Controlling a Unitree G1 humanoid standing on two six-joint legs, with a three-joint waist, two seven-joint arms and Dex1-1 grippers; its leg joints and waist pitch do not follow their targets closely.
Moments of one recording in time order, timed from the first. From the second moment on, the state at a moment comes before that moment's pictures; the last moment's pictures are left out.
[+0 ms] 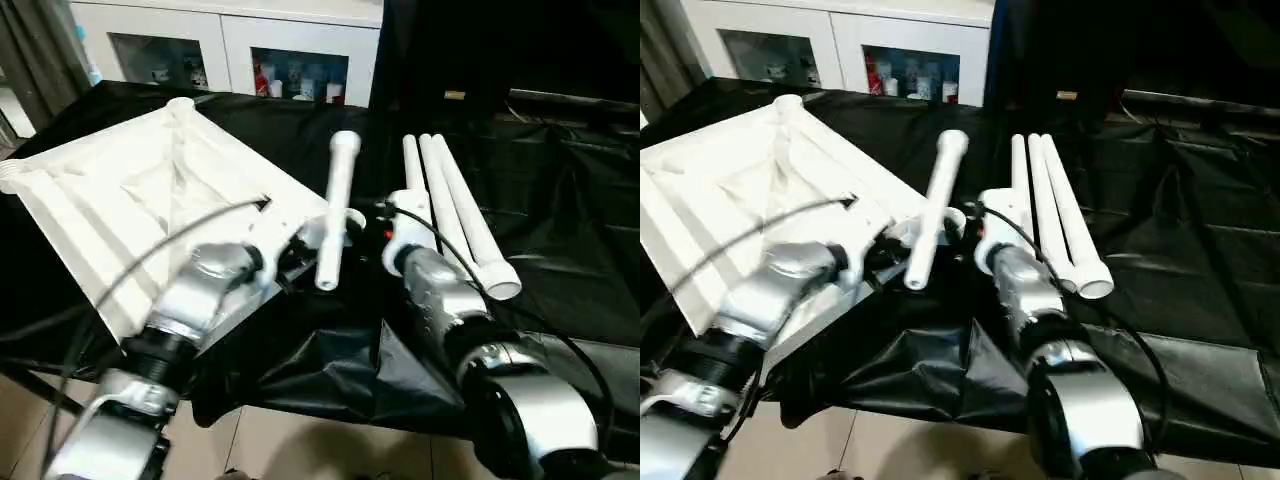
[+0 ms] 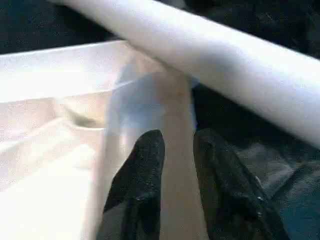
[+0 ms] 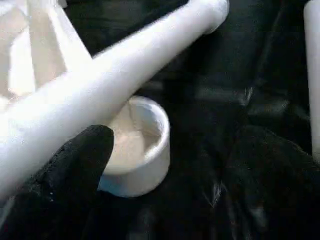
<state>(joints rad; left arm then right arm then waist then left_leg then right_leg) -0.62 0.31 -0.23 0.38 0.02 0.45 -0.64 -0.80 -0.02 -0.13 1.10 0.07 -0.05 0.27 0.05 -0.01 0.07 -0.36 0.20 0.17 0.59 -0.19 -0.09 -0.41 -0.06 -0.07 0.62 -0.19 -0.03</state>
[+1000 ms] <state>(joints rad) -0.61 0.18 -0.05 0.23 -0.18 0.67 -0.58 -0.58 -0.06 -0.12 0.45 0.15 0.48 0.23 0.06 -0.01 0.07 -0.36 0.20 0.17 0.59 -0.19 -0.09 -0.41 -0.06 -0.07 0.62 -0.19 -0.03</state>
